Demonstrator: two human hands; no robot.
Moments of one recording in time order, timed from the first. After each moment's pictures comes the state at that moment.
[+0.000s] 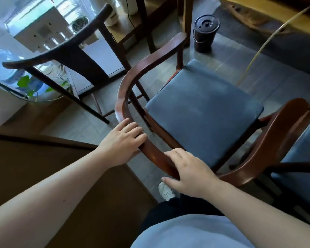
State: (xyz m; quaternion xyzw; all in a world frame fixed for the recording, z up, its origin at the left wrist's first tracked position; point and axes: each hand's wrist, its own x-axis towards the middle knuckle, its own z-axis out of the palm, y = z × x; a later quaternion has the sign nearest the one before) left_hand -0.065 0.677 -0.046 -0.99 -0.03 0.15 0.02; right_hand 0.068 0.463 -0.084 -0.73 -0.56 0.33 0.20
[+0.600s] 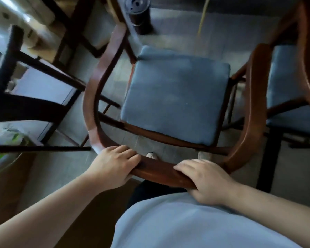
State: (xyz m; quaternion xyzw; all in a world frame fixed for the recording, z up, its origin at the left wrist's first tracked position) left_hand -0.029 0.752 -0.076 -0.96 0.20 0.21 -0.05; right_hand 0.042 0.464 -0.107 -0.81 -0.45 0.30 0.24
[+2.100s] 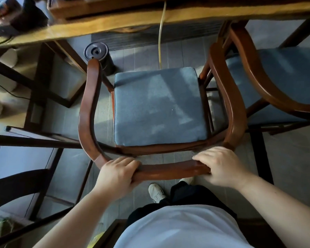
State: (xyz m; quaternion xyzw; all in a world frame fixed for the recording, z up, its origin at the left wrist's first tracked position) left_hand 0.076 0.789 -0.100 -0.96 0.25 0.08 -0.13; right_hand 0.105 0.459 -0.114 -0.92 -0.30 0.09 0.23
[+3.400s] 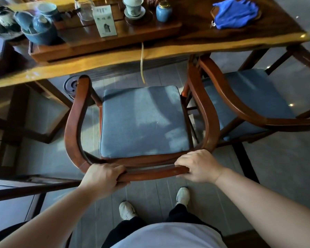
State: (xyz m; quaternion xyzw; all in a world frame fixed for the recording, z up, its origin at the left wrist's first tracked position) left_hand 0.187 0.841 -0.107 -0.94 0.34 0.07 -0.05; right_hand 0.168 0.494 -0.121 -0.93 -0.30 0.07 0.18
